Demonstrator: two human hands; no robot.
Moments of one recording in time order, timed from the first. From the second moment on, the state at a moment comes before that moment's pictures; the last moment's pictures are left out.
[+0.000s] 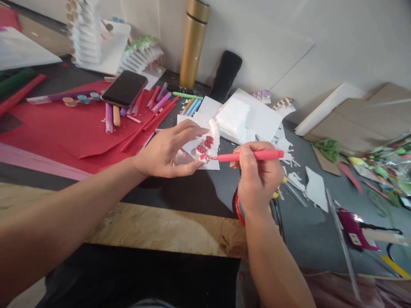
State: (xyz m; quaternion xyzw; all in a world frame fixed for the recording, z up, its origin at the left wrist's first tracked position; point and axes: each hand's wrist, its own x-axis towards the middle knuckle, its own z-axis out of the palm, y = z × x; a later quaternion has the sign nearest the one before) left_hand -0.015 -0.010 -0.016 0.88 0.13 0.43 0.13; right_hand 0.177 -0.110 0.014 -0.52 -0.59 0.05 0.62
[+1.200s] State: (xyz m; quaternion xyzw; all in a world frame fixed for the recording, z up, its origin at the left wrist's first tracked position) left_hand -0.014 -0.010 -0.018 0.88 0.14 0.43 0.13; right_hand 0.174 -0.114 0.020 -0.51 -0.64 0.02 0.58
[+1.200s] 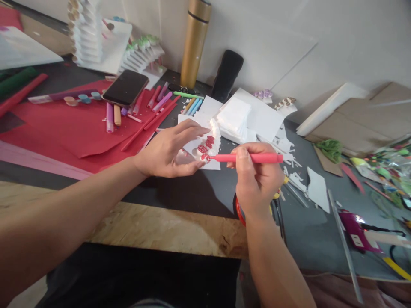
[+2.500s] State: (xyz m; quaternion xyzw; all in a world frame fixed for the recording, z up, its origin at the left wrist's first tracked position) left_hand -0.015 -0.010 -0.018 0.88 0.13 0.43 0.12; right_hand 0.177 -0.113 0.019 -0.52 -0.62 0.03 0.59
